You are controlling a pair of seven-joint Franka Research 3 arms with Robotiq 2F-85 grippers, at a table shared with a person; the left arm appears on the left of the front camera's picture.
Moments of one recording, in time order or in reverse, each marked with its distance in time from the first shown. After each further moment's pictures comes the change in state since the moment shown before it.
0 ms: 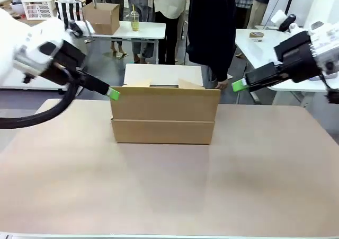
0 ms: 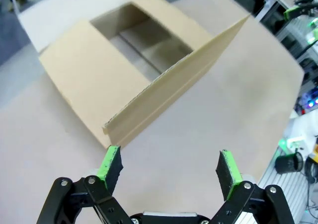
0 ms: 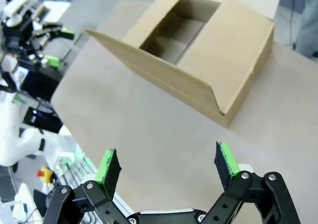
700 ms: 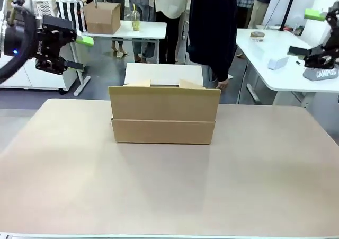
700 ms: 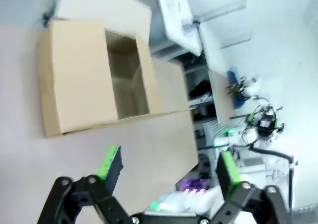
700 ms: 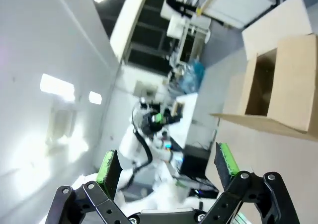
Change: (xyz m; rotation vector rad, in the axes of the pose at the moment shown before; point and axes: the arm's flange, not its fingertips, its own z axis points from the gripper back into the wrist) left arm 0.000 0.055 0.085 -0.285 -0.324 0.810; right arm -0.016 -0.085 0.099 0.612 -0.435 -0.671
